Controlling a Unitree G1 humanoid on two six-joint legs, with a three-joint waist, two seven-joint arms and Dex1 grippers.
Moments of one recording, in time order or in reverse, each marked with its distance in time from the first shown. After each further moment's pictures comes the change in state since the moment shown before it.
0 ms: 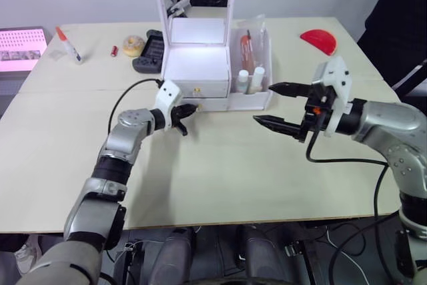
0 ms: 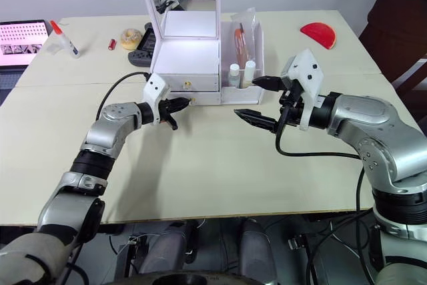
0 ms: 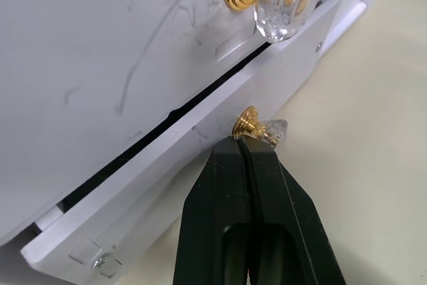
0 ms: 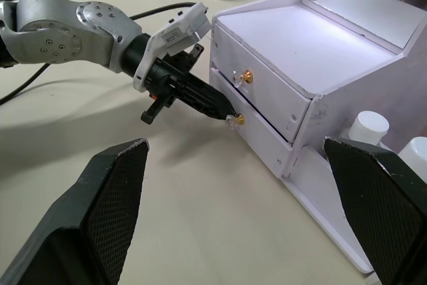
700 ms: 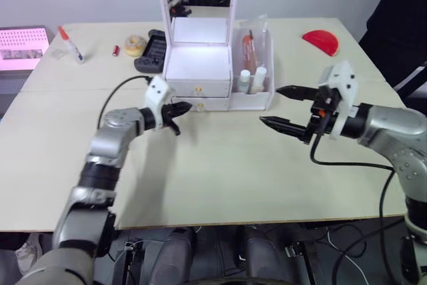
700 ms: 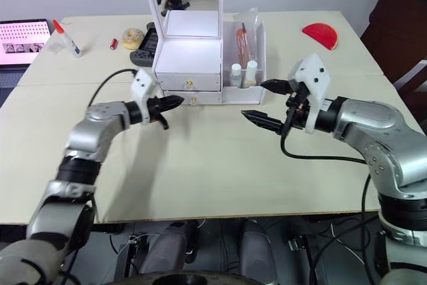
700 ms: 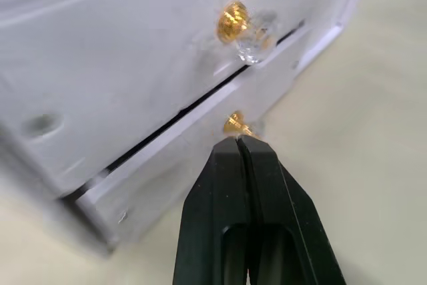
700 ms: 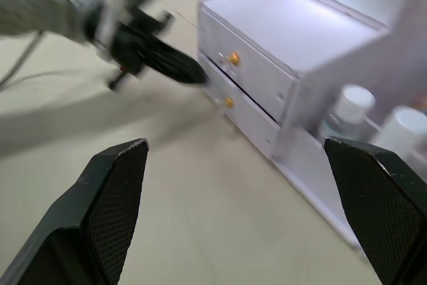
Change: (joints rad) left arm 0.133 0.141 0.091 -0.320 -0.124 0.176 -0.102; right arm 0.087 -0.051 -0.066 0.000 0.000 -0.001 -0.013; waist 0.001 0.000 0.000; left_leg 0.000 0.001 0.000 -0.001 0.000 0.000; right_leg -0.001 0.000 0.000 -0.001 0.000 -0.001
